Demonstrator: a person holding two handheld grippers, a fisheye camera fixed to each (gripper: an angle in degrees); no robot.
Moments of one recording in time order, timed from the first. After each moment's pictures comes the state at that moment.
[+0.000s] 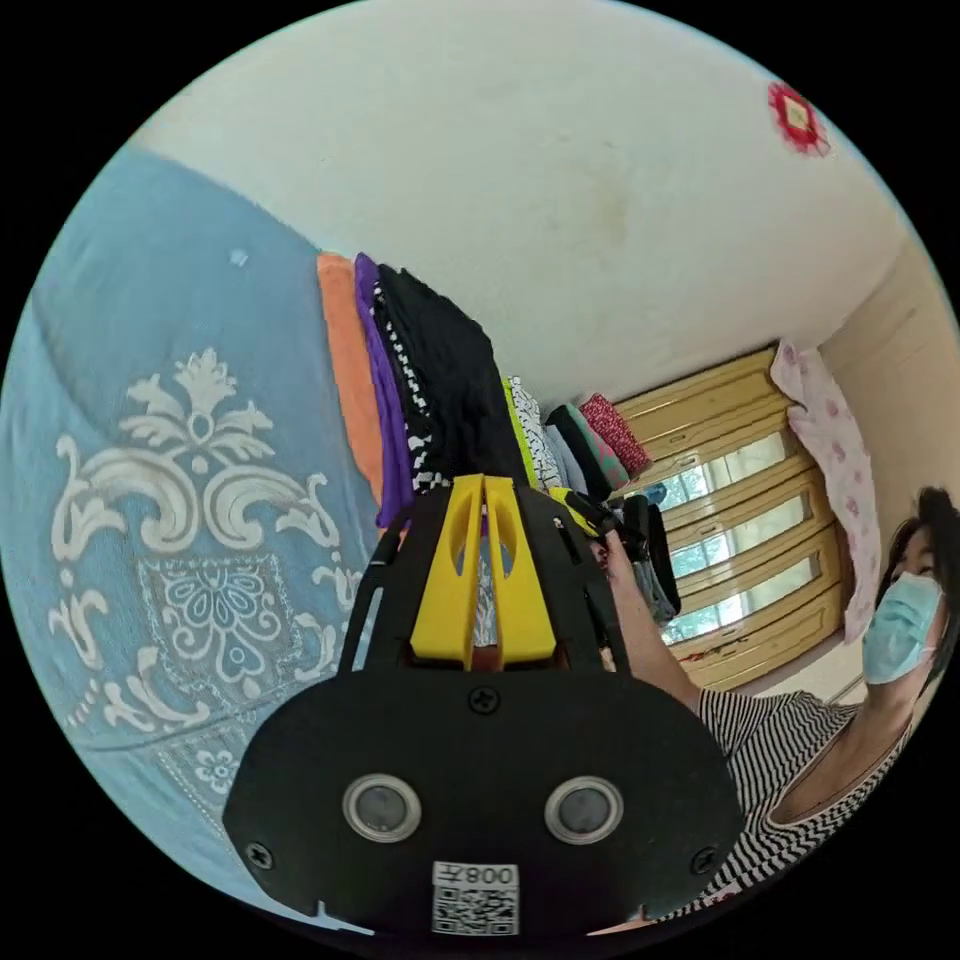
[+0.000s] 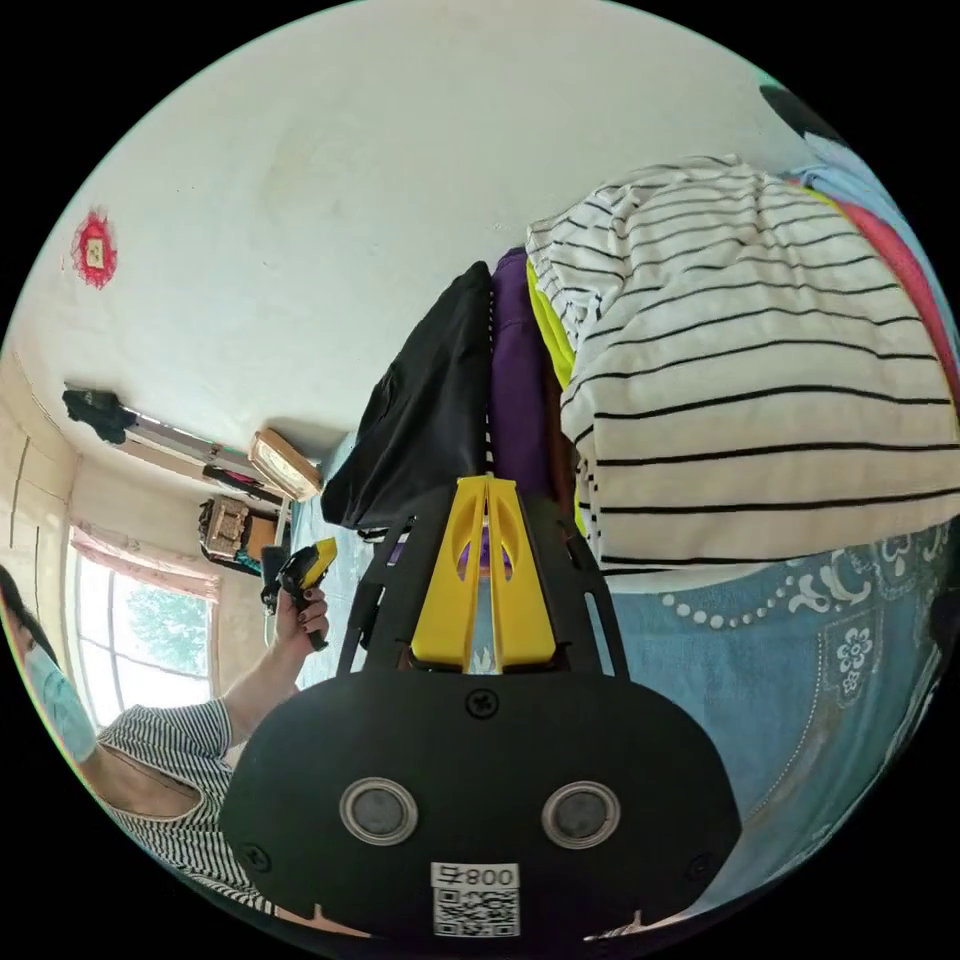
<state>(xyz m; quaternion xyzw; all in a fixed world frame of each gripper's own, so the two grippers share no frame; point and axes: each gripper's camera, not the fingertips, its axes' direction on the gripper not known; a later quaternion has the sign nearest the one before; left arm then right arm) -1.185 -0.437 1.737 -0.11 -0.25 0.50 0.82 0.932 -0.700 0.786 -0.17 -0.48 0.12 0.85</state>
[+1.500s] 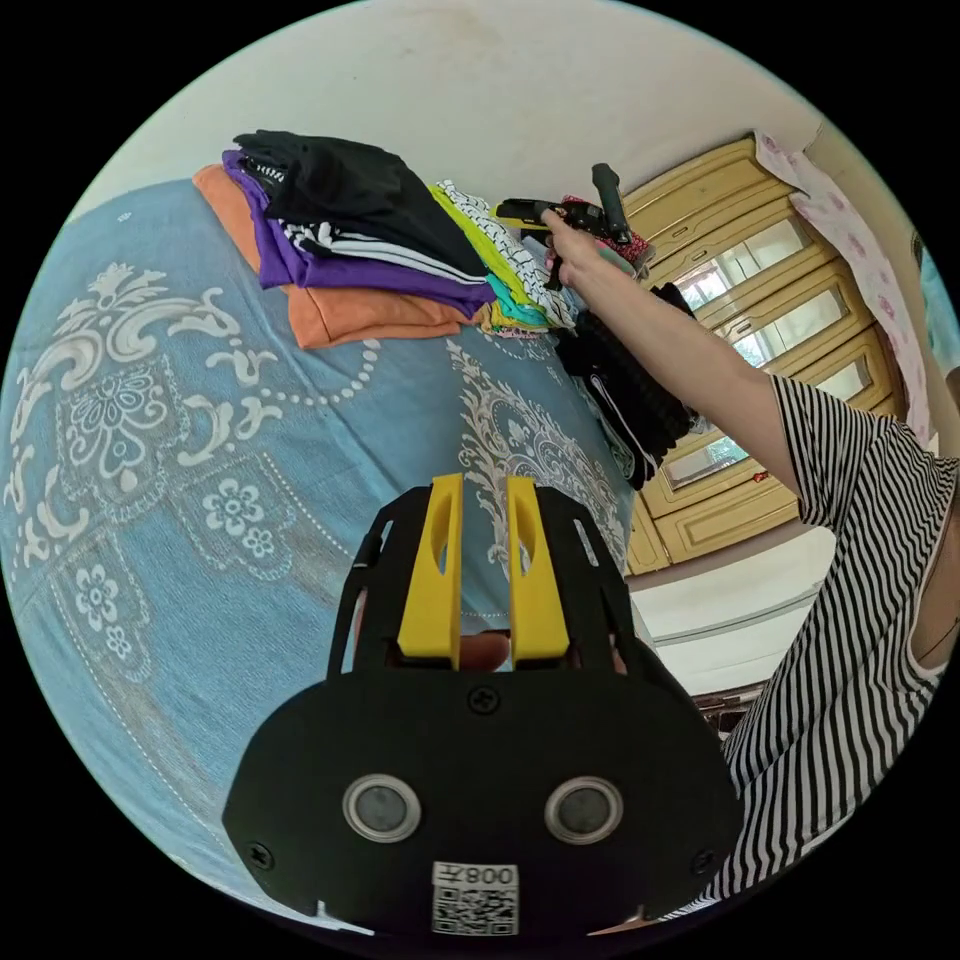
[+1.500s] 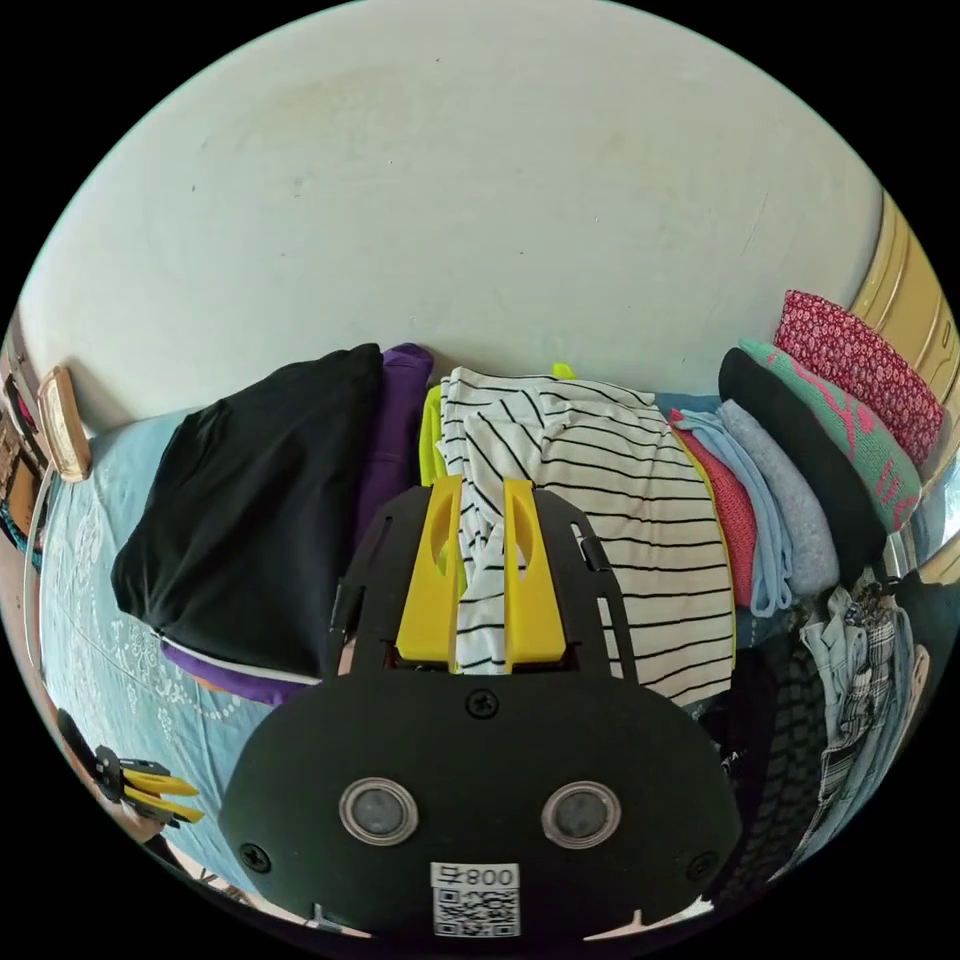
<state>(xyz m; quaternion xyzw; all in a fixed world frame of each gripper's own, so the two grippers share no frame) -1.385 -0.307 1.759 -0.27 -0.37 0.53 0.71 0.868 -0.794 0.699 -0.12 -0.13 -0.02 0.98</state>
